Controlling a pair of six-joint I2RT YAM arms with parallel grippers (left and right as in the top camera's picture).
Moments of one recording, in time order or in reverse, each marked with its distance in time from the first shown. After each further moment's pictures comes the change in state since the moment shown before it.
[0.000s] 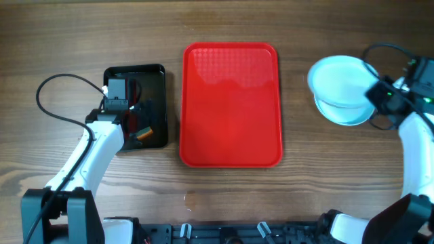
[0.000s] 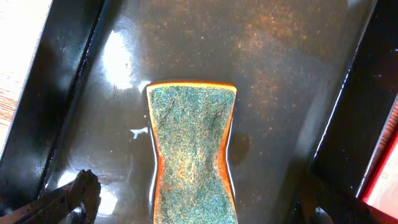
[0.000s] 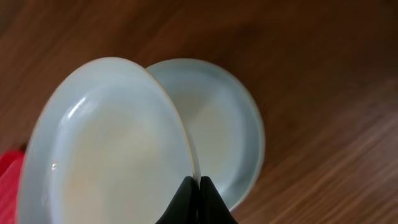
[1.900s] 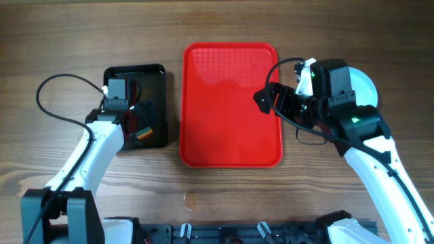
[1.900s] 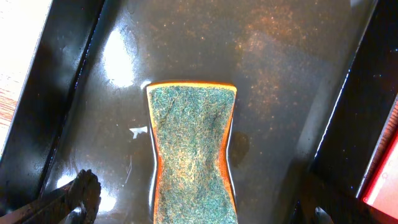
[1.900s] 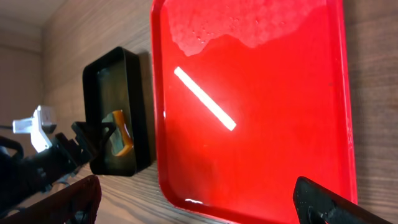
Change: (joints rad) left arm 0.000 0.000 0.000 0.000 0.000 0.000; right arm 0.715 -0.222 -0.002 -0.106 -0.294 0.167
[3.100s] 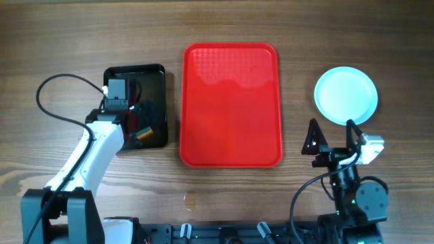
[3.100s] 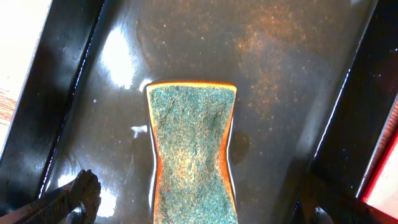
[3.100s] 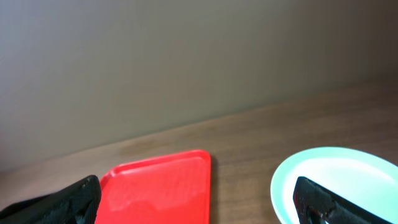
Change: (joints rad) left arm 0.000 0.000 -0.001 0.001 0.000 0.000; right arm -0.149 -1.176 -0.919 0.653 0.408 -0.312
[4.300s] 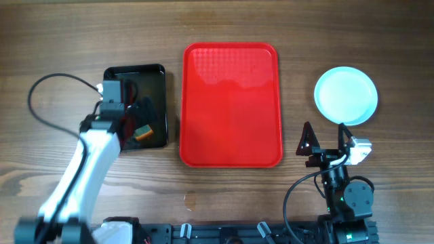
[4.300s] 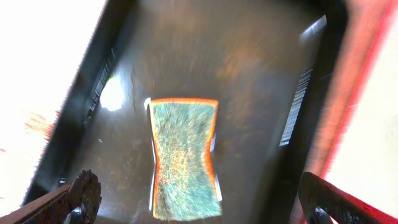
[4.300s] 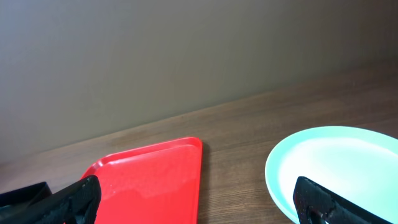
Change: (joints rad) left arm 0.000 -0.108 -0.006 -0.007 0.000 0.000; right arm -0.002 -0.045 -0.166 0.108 0.004 0.005
